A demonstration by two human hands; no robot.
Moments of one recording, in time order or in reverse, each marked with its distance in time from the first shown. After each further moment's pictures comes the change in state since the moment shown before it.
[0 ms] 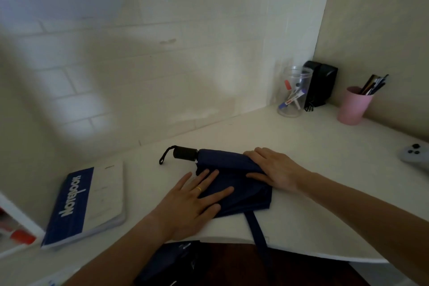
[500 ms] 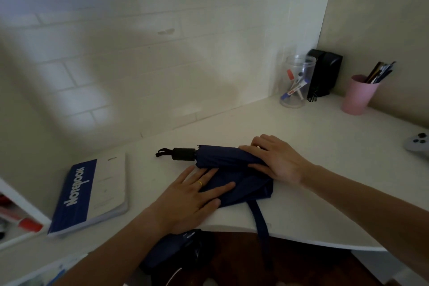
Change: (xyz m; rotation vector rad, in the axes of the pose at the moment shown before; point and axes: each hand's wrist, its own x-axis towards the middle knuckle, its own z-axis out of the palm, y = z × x) left_hand -0.006 0.004 -0.002 0.033 0.007 0.045; right_hand -0.006 -0.010 -0.012 -0.092 0.187 -0.167
